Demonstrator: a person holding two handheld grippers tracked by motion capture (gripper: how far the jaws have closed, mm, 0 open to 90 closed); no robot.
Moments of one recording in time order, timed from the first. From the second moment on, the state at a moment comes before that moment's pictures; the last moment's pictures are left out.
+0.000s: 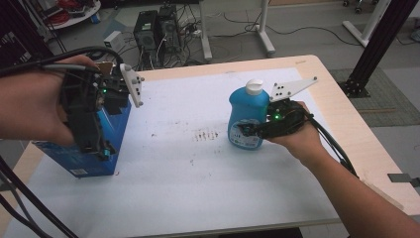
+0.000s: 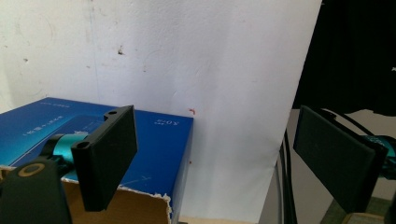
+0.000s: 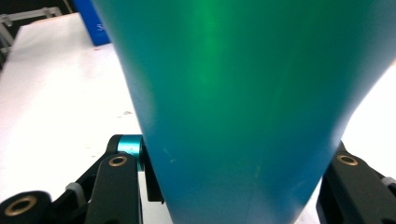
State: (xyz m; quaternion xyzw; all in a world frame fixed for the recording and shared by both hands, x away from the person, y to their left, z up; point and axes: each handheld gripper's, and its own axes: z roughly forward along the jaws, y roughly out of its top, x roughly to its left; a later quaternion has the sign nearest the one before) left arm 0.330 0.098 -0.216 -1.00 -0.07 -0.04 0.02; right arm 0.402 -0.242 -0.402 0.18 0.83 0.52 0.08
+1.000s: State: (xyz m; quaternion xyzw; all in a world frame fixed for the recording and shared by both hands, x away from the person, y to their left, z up) left arm 0.344 0.057 -0.212 -1.00 -0.04 -0.05 0.00; right arm 0.355 -0.178 -0.336 0.08 0.87 0.49 0.03
